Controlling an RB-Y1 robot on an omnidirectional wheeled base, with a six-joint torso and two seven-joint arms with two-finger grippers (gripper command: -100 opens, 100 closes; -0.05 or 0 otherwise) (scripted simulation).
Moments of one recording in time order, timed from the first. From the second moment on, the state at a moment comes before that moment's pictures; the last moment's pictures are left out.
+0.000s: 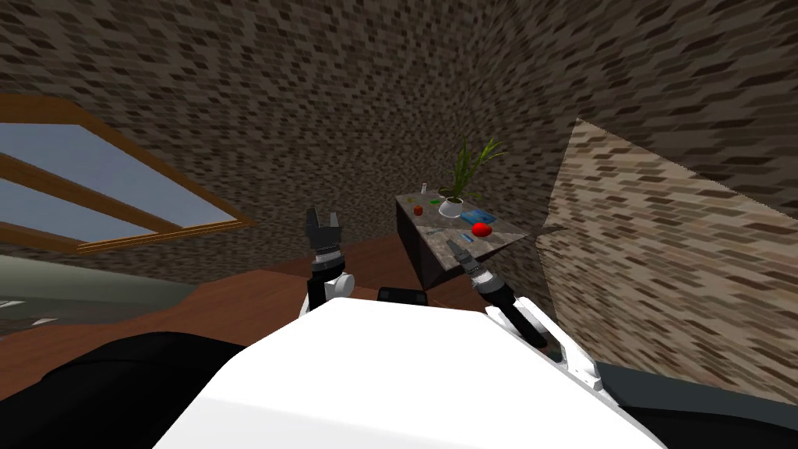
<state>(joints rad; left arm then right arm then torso) 0.52 -0.04 -0.01 -2.31 0.09 -0.57 -0.05 0.59 -0.66 0.08 -2.18 0.26 -0.43 -0.07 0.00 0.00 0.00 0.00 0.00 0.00</state>
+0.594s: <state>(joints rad) 0.52 -0.04 -0.01 -2.31 0.09 -0.57 -0.05 0.62 -0.85 0.10 -2.15 0.33 -0.39 -0.05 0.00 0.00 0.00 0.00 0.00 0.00</state>
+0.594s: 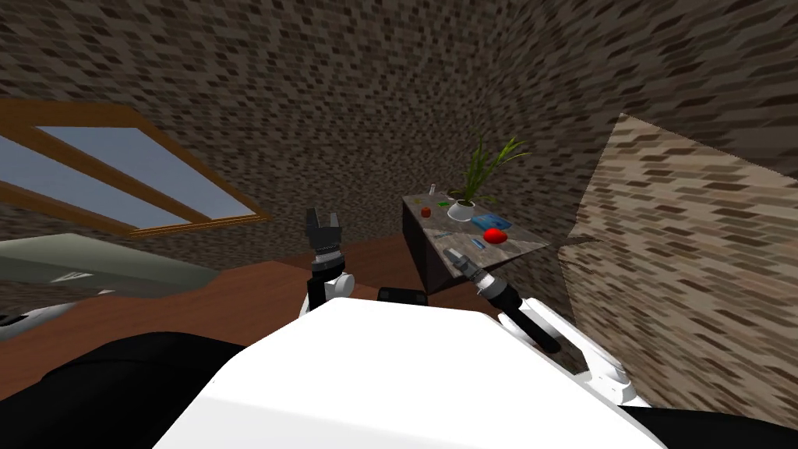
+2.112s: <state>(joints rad) 0.52 -0.04 -0.01 -2.31 0.09 -0.57 -0.05 0.73 -1.31 0.13 -2.08 0.52 -0.31 -0.03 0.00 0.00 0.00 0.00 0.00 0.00</state>
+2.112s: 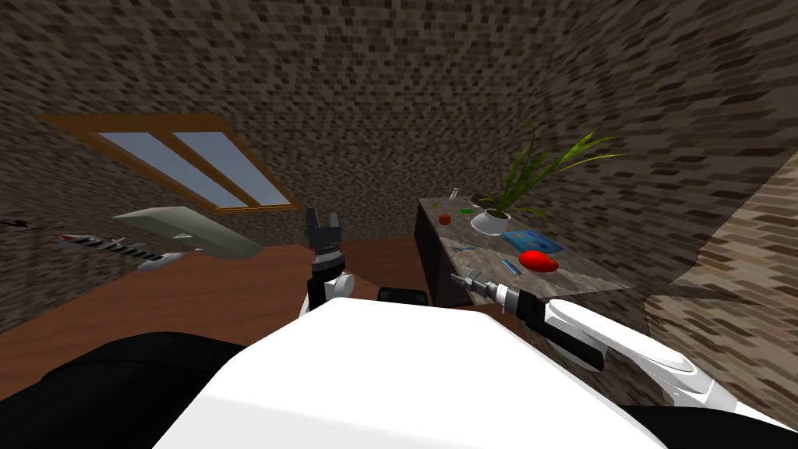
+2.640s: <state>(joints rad) 0.52 -0.04 -0.01 -2.31 0.09 -0.57 -0.05 0.78 -1.49 0.16 -2.05 0.60 -0.26 -0.02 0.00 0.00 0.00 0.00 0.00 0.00</state>
